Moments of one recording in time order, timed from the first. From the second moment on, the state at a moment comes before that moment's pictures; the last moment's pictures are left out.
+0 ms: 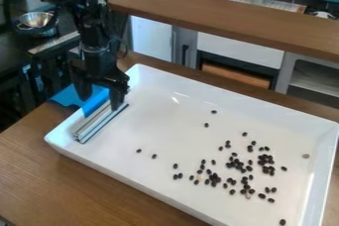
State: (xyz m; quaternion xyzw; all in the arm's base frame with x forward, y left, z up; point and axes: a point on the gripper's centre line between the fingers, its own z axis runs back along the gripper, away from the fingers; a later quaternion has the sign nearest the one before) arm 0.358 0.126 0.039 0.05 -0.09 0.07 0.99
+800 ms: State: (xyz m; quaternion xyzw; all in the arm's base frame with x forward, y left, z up) arm 0.360 0.122 0.017 0.05 -0.07 0.08 0.99
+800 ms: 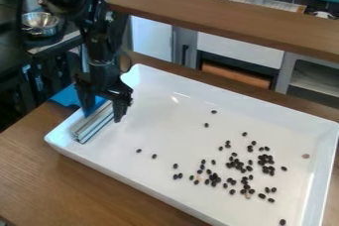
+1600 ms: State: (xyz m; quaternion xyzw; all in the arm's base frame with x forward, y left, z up) arm 0.357 0.128 0.001 0.10 -0.05 0.04 0.99
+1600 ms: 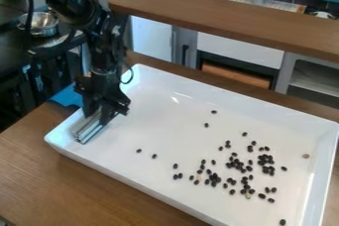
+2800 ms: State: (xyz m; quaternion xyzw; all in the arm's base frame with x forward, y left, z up) arm 0.335 0.057 -0.003 0.06 -0.02 0.02 1.00
